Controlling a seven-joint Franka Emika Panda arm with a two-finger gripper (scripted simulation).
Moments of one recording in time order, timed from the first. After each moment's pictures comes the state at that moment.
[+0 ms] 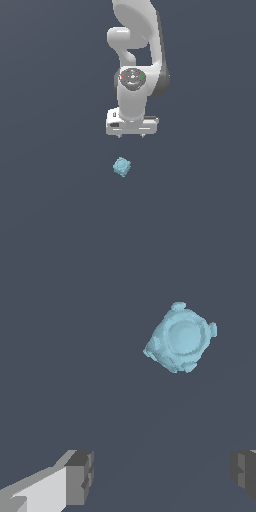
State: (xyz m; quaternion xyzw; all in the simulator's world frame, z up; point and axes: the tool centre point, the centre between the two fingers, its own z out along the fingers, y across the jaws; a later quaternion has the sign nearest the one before) arm -0.023 0.012 0.142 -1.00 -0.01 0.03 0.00
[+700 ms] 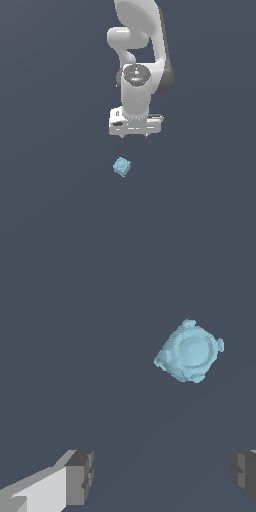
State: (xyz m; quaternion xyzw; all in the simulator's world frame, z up) arm -0.014 0.027 0.153 -1.00 -0.03 0.02 0.01
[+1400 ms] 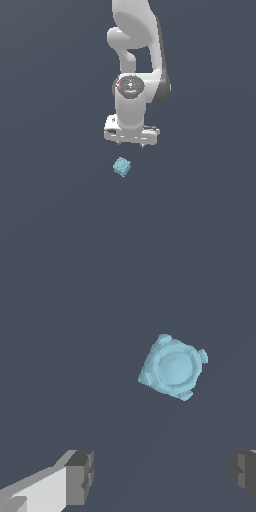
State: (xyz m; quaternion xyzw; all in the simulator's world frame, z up) arm 0.014 0.011 0.136 -1.00 0.06 0.02 0.01
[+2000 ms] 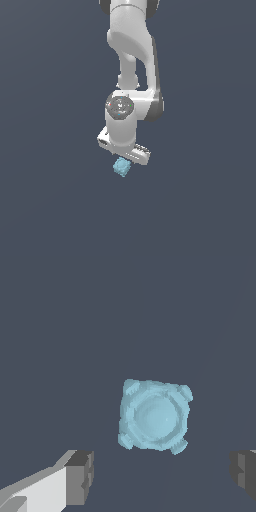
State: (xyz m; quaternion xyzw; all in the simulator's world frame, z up) arm 0.058 -0.017 0.102 -0.98 0.21 0.01 0.00
